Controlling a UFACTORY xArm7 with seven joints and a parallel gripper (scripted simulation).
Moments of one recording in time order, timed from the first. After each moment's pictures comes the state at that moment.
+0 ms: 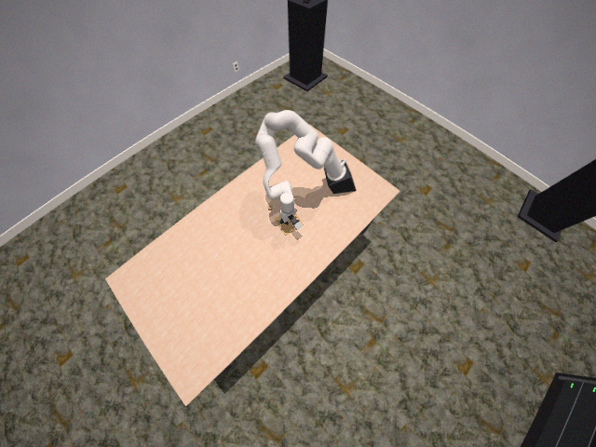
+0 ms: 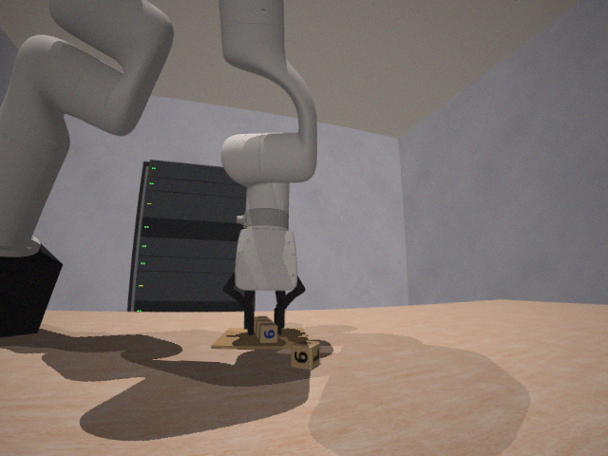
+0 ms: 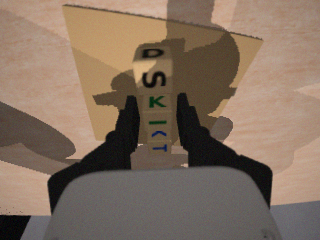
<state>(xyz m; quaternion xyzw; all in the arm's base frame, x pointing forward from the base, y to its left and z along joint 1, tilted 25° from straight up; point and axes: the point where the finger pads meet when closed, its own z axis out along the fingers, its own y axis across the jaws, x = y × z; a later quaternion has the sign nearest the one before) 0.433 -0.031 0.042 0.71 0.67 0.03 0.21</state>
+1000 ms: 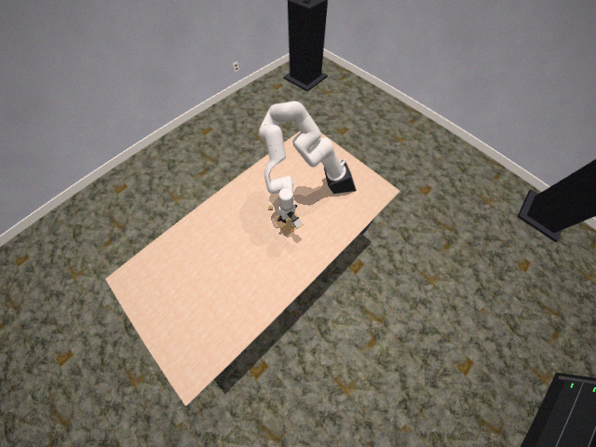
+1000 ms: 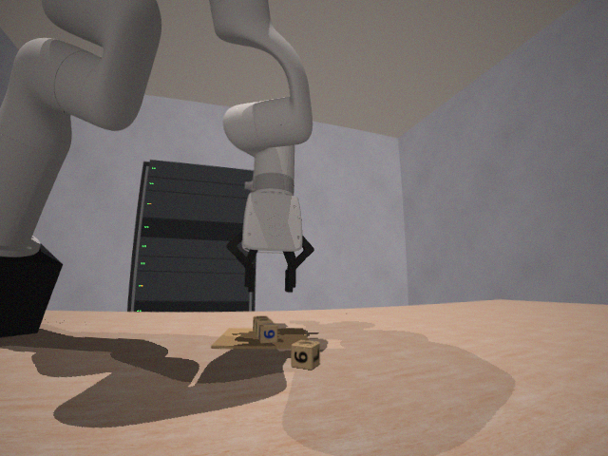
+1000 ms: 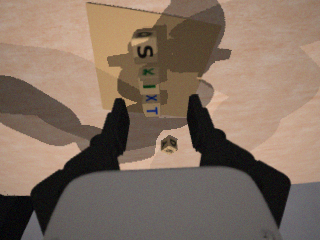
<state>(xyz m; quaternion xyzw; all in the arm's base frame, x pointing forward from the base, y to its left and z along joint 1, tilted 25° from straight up) 0.421 -0.010 0.102 0.71 0.67 0.03 0.21</state>
